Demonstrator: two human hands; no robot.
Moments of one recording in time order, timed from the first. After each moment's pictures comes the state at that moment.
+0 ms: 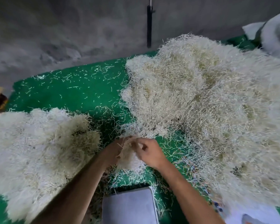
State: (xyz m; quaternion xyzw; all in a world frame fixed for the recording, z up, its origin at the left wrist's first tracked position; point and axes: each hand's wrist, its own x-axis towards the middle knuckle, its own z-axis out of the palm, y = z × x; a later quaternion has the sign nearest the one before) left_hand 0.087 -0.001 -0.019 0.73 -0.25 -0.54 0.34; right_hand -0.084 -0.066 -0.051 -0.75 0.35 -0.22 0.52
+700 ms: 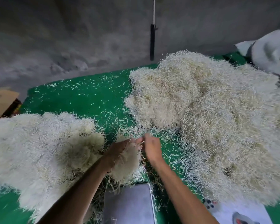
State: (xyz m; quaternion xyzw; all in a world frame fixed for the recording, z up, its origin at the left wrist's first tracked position) left_hand 0.061 0.025 0.013 0.70 -0.29 -0.55 0.36; right_hand -0.090 -0.051 -0.019 -0.57 0.43 -0.31 0.62
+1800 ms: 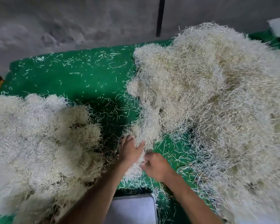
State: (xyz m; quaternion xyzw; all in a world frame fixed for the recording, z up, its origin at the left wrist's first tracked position) left_hand 0.056 -0.043 -0.114 0.87 -0.36 -0.29 0.17; right_hand -0.096 -0.073 -0.118 -0.87 0.35 0.04 0.34
